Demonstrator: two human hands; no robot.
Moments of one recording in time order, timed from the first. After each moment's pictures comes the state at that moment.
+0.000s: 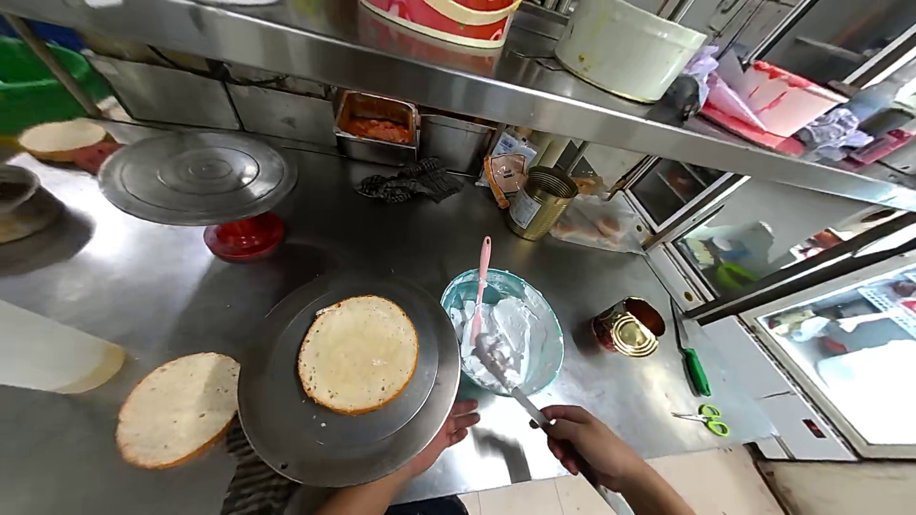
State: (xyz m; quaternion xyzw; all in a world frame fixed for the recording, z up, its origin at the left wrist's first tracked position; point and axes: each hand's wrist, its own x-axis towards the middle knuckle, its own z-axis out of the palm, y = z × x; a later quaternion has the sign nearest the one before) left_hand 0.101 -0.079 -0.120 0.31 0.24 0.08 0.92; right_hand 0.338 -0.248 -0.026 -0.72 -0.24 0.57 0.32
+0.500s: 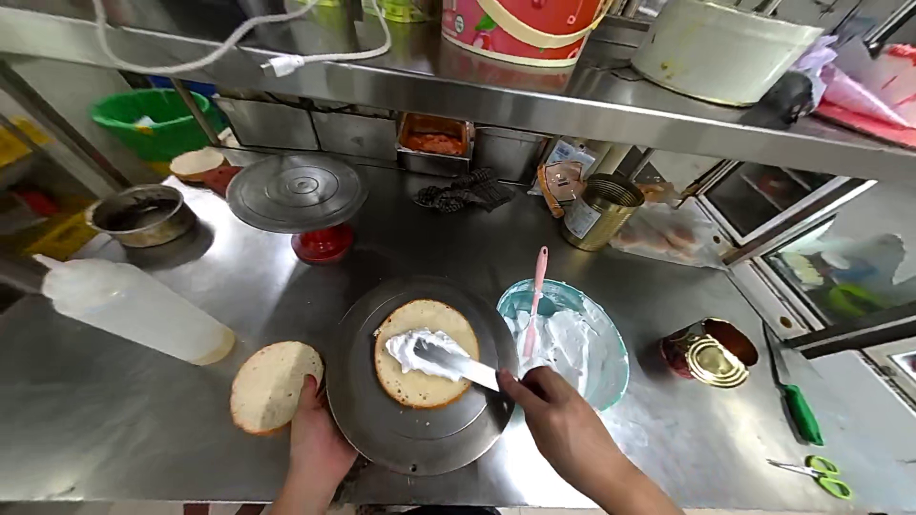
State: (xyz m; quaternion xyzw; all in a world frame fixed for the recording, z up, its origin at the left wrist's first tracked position) left_hand -0.052 -0.008 -0.033 0.10 0.45 0.49 0.74; right_hand 0.228 -0.146 -0.001 -0.68 -0.70 -0.01 0.23
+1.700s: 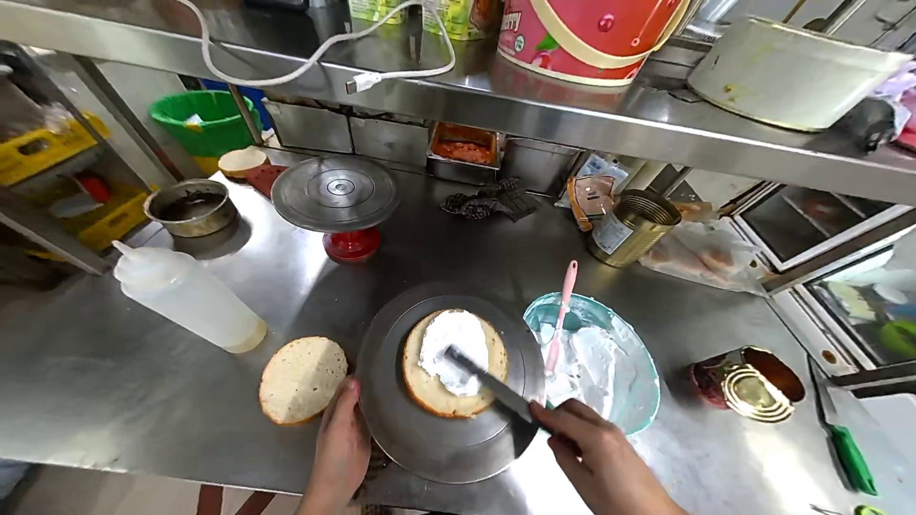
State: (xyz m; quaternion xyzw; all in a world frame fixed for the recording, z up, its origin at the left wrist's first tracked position) left_hand -0.067 -0.018 -0.050 0.28 0.48 0.51 0.66; right_hand 0.221 -0.157 0.018 -0.69 -0.67 0.11 0.24
